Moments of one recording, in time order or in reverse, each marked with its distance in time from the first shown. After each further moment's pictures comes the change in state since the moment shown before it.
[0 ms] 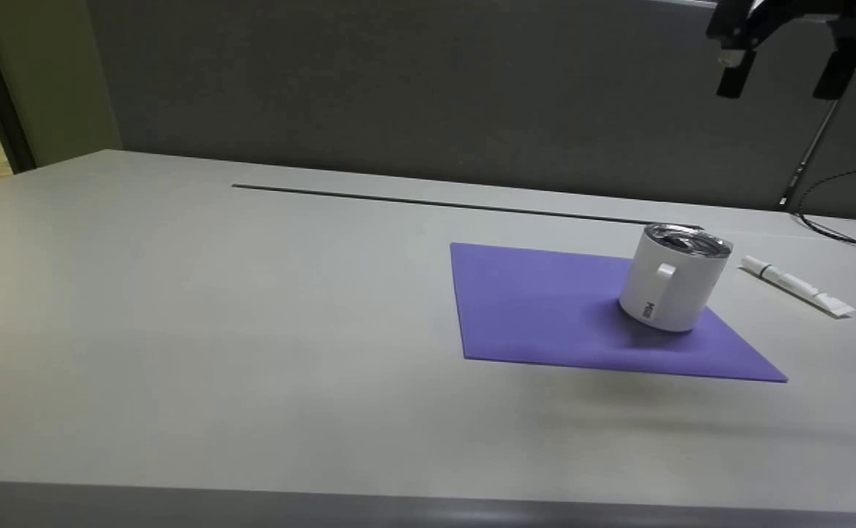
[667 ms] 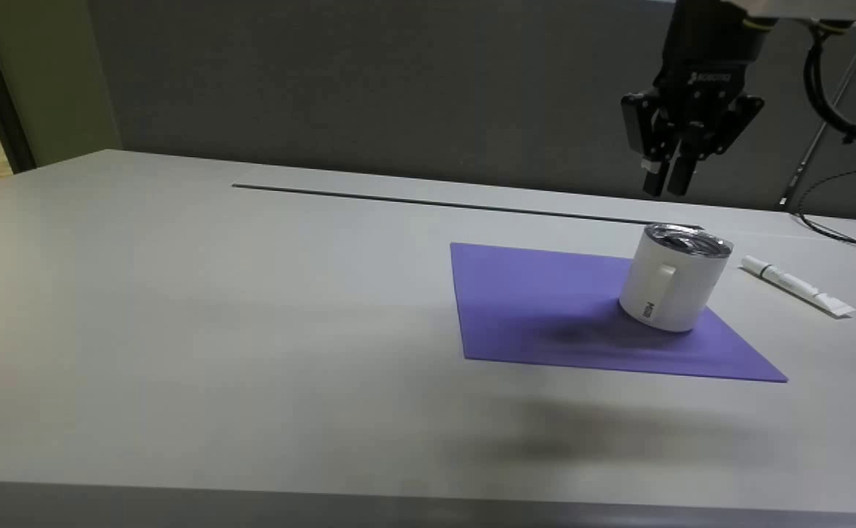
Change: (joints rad) arm 0.072 0.257 0.033 0.046 -0.024 0.183 0.025
